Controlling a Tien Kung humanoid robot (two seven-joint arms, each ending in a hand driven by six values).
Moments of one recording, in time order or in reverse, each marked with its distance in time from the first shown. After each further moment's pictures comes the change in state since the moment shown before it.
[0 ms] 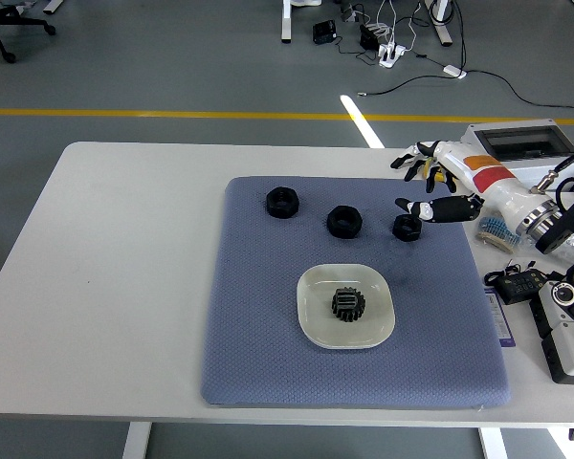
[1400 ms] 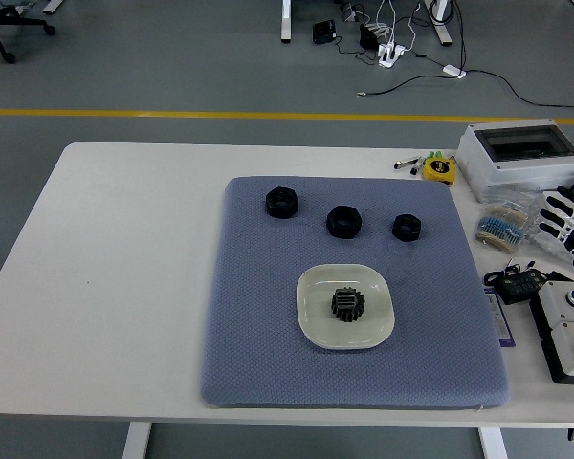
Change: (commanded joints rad) left arm -0.006 -0.011 -0.008 0.002 0.019 -0.006 0.003; right arm -0.478 0.144 0.504 -0.004 0.738 0.121 -0.007
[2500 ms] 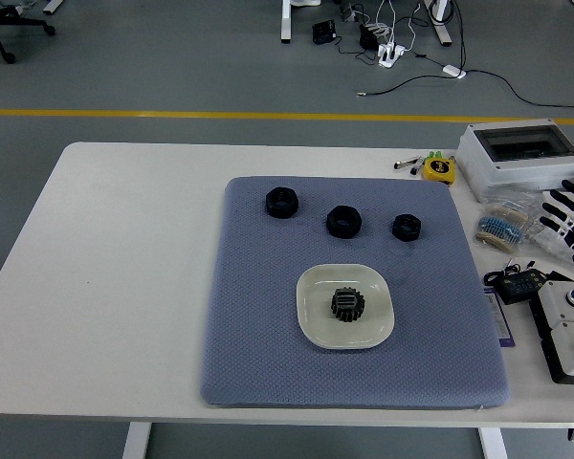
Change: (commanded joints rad) left arm -0.020 -0.004 0.006 -0.002 0.000 -0.002 -0.003; right arm 0.007 0.012 0.008 0.005 0.058 0.007 0.002
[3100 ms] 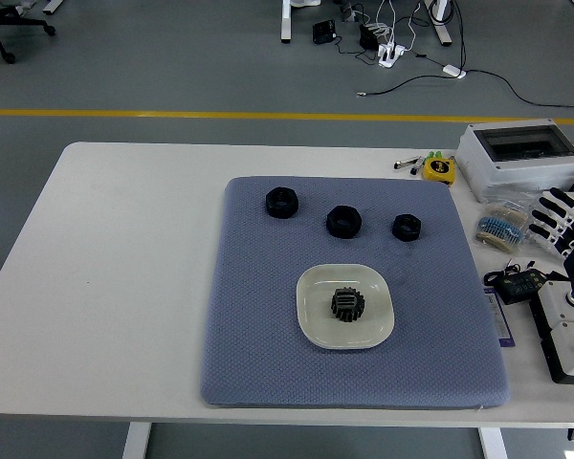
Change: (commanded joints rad) left arm 0.012 -0.001 -0.023 0.000 0.039 -0.006 0.014; right arm -0.009 0.008 -0.018 -0.001 0.007 0.006 -0.002
